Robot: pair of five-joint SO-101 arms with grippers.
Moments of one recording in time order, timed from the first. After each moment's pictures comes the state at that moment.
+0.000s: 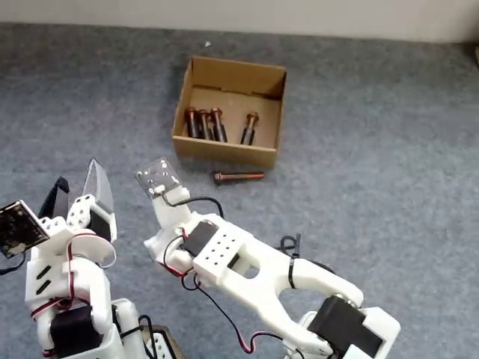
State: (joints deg) left arm -23.4 -103.7 73.7 53.1 21.3; right arm -60.5 -7.0 35.6 38.9 -19.2
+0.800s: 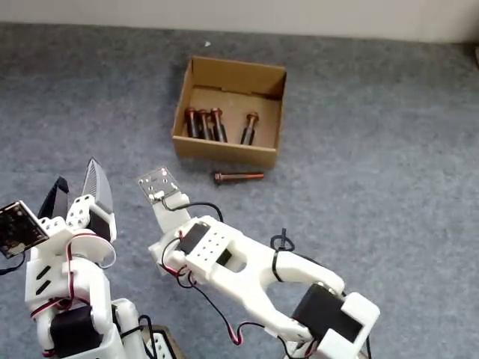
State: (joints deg) left arm -23.6 -103.7 73.7 53.1 21.3; right arm -60.3 1.2 35.6 37.3 -19.2
